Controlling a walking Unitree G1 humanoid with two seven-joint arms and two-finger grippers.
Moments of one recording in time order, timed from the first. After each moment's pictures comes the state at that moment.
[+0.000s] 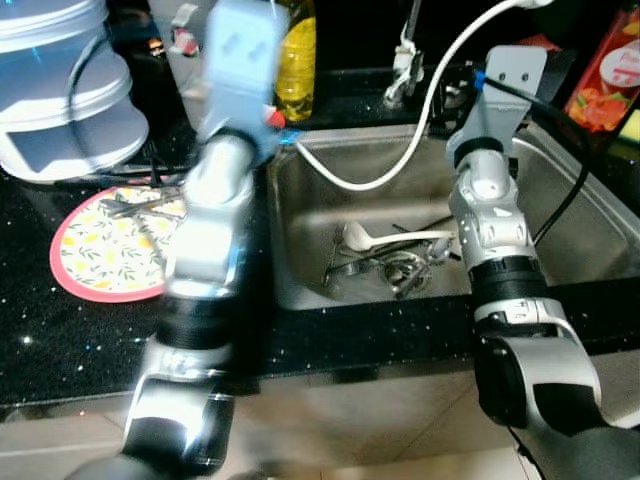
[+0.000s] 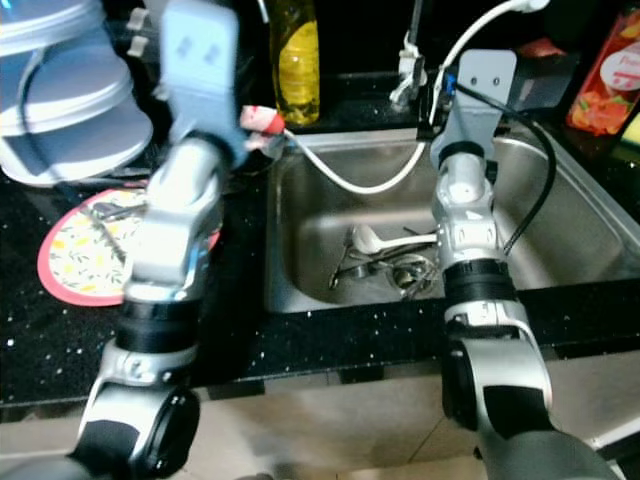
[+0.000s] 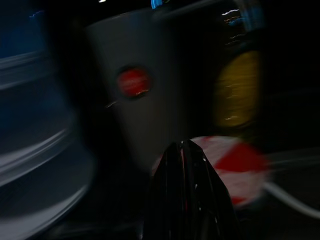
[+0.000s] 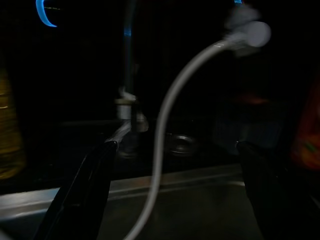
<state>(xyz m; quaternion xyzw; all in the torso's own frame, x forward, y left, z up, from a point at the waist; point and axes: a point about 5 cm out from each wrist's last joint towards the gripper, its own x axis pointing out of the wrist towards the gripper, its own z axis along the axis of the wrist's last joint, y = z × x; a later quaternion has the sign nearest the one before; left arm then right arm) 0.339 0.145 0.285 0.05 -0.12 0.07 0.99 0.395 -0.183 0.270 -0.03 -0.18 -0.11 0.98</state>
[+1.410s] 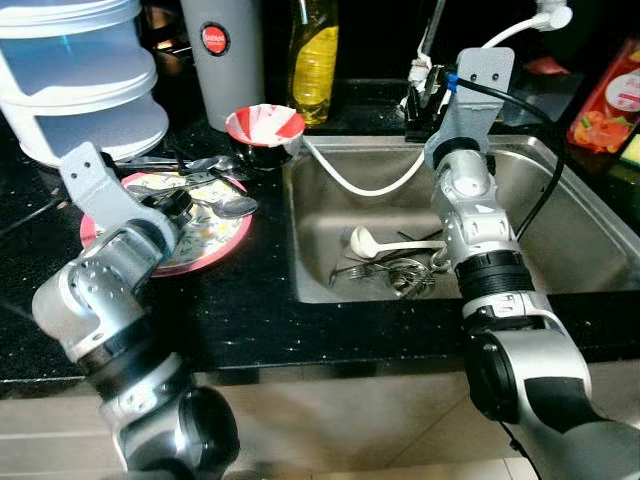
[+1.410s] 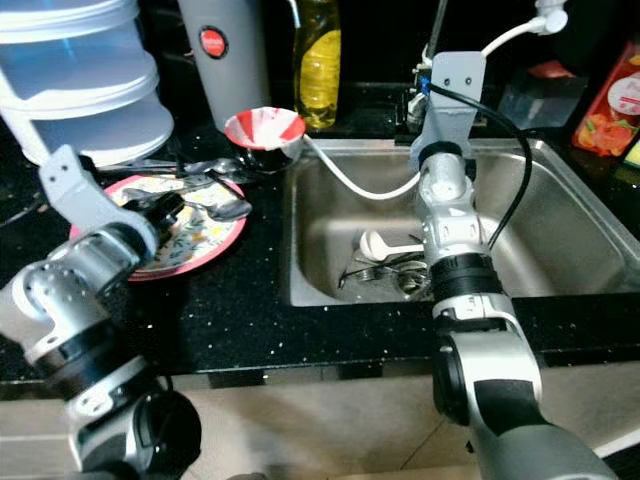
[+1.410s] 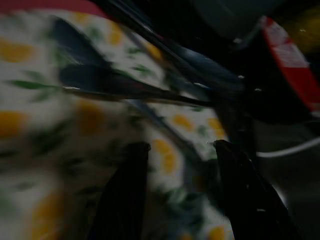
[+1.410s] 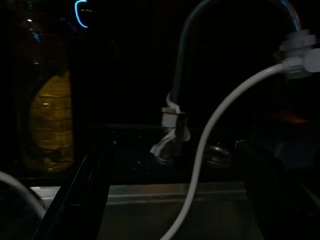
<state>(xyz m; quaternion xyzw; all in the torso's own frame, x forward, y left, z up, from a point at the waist) 0.322 0.187 0.216 -0.36 0.13 0.02 0.92 0.400 -0.167 0.271 -0.04 -0.17 -0.07 0.98</state>
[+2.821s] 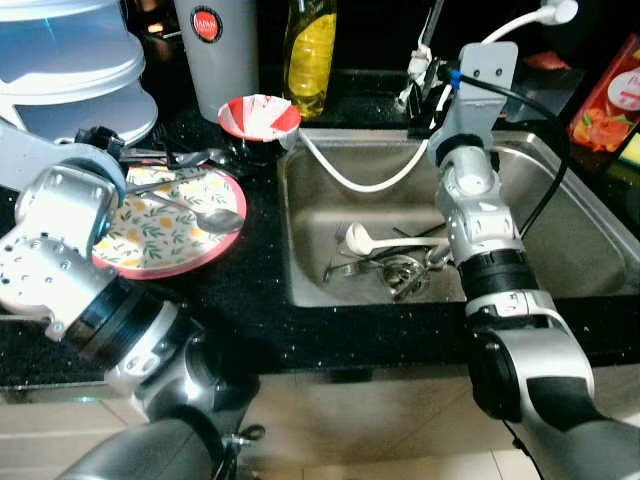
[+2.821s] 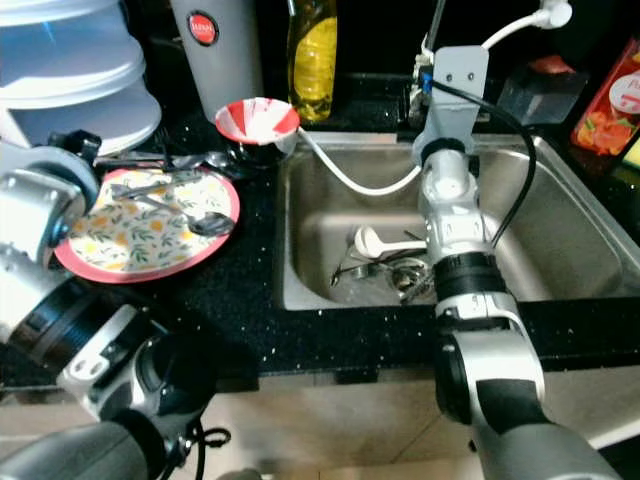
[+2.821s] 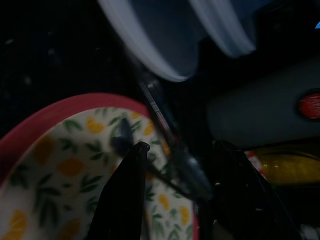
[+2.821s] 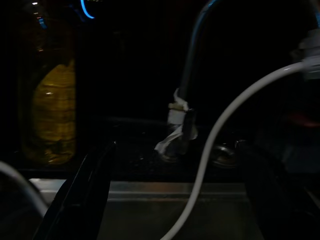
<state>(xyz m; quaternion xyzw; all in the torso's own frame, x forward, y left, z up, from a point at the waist) 0.294 0.220 0.277 -0.50 0.03 0.21 0.84 0.401 -0.161 0.272 -0.04 -0.17 -0.06 0.98</state>
